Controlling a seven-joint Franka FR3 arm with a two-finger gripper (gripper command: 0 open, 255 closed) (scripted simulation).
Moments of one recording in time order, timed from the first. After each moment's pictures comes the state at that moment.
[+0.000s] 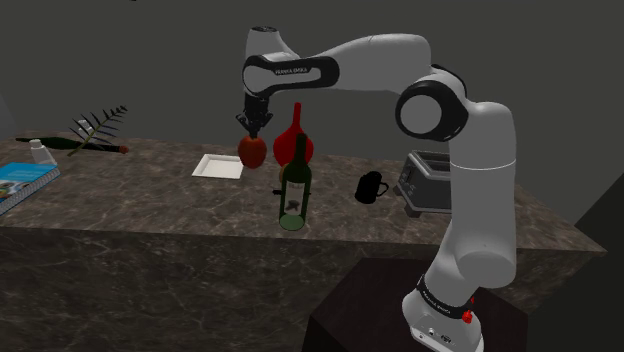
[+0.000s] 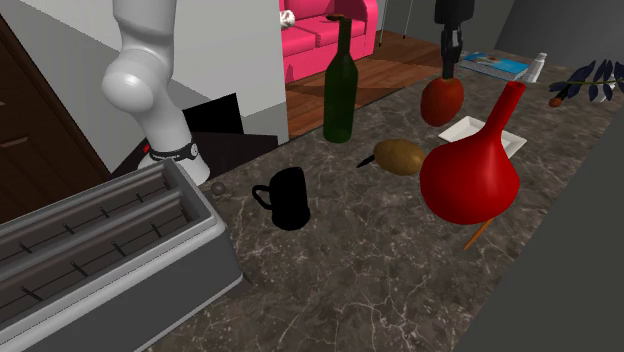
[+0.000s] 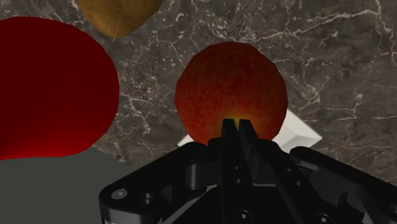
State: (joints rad) arm 0.25 0.42 -0.15 -1.41 -0.04 2.03 0.28
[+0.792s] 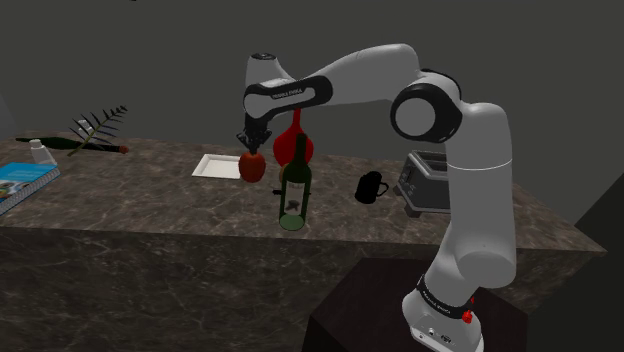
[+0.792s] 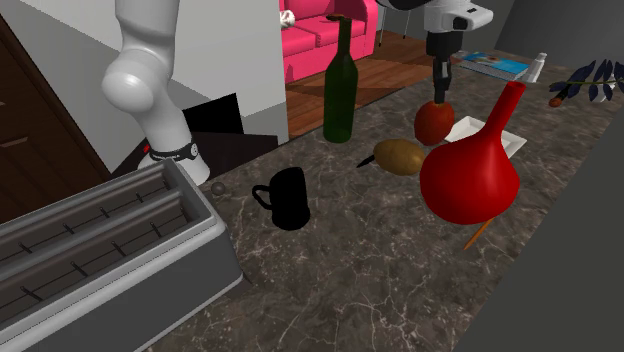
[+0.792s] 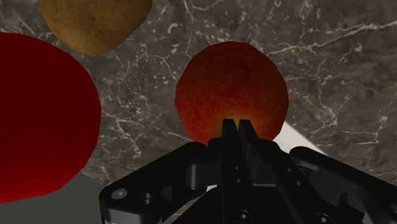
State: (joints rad) arm 0.25 0.45 -0.15 -1.54 -0.04 2.19 0.29
